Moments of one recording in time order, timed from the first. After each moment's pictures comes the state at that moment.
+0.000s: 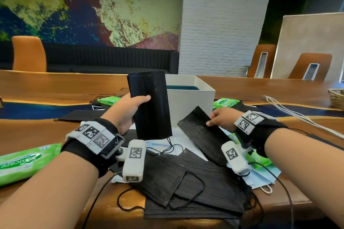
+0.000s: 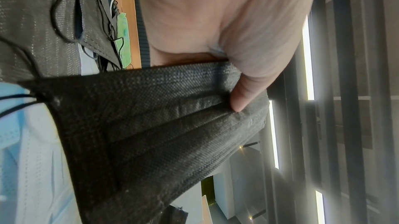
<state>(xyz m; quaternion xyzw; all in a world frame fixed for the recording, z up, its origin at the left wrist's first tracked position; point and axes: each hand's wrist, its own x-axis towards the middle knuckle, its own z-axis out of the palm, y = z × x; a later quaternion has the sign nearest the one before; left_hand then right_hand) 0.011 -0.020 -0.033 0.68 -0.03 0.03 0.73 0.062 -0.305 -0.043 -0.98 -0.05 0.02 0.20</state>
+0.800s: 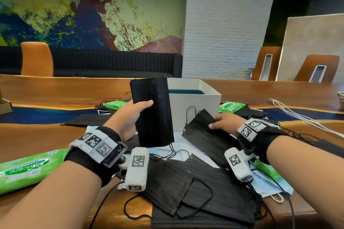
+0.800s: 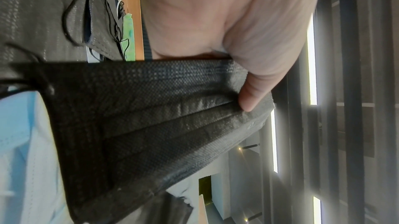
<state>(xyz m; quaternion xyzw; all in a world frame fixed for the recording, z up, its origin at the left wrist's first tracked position) 0.008 -0.014 -0.037 0.65 -0.05 0.02 0.76 0.070 -0.303 -0.052 -0.95 -0.04 0.04 0.29</state>
